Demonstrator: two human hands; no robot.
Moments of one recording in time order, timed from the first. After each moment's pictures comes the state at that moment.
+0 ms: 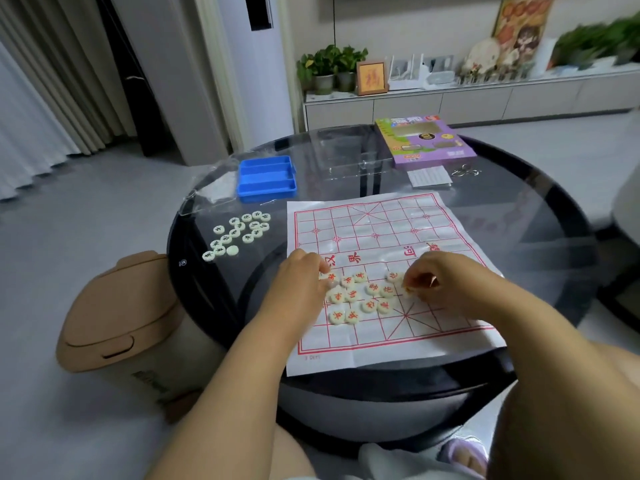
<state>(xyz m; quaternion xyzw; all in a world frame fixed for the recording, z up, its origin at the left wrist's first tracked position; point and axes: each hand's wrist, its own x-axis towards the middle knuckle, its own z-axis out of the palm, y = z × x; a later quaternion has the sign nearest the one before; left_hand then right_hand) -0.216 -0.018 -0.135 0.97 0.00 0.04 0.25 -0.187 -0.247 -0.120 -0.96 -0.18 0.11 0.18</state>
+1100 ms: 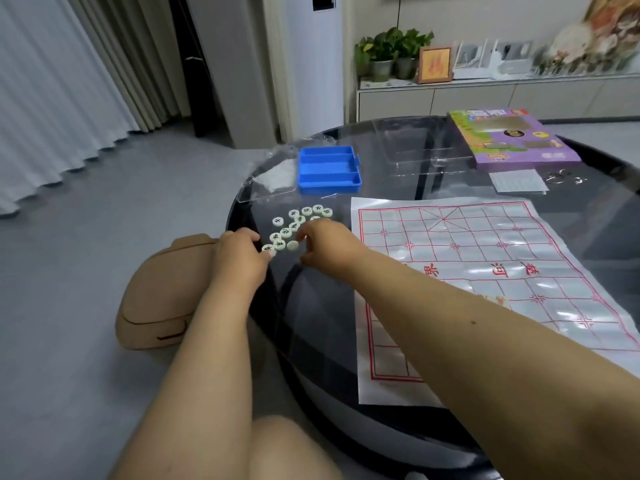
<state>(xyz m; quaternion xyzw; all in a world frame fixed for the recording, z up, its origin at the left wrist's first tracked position) -0.165 0.157 -0.162 0.93 0.25 0.13 0.24 -0.115 0.003 -0.134 -0.92 -0.31 0.07 0.23</state>
